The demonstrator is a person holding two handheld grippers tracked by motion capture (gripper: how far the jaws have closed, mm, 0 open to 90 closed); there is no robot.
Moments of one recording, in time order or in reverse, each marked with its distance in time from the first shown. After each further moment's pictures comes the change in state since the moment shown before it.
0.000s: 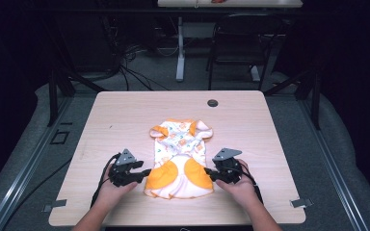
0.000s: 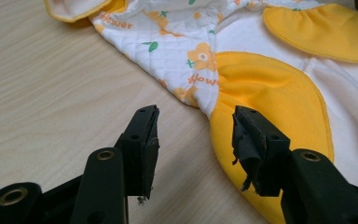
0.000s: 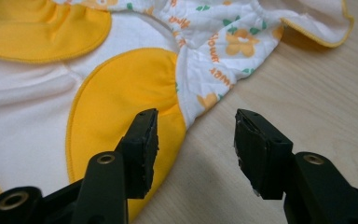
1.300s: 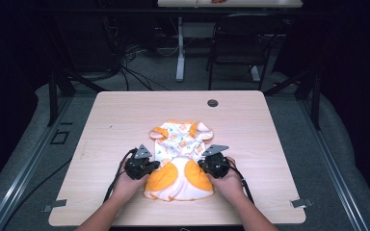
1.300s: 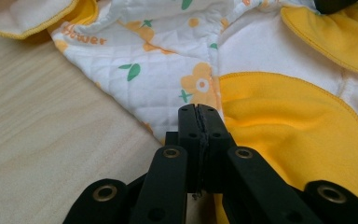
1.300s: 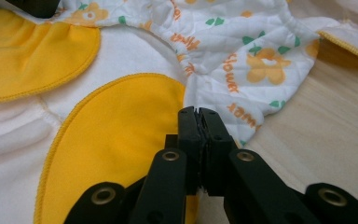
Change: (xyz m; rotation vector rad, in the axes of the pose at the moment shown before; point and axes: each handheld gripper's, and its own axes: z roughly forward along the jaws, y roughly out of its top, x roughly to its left) left arm -0.006 0.018 0.047 0.057 -0.024 0.034; right arm 0.005 0.015 0.038 0.013 0.035 0.042
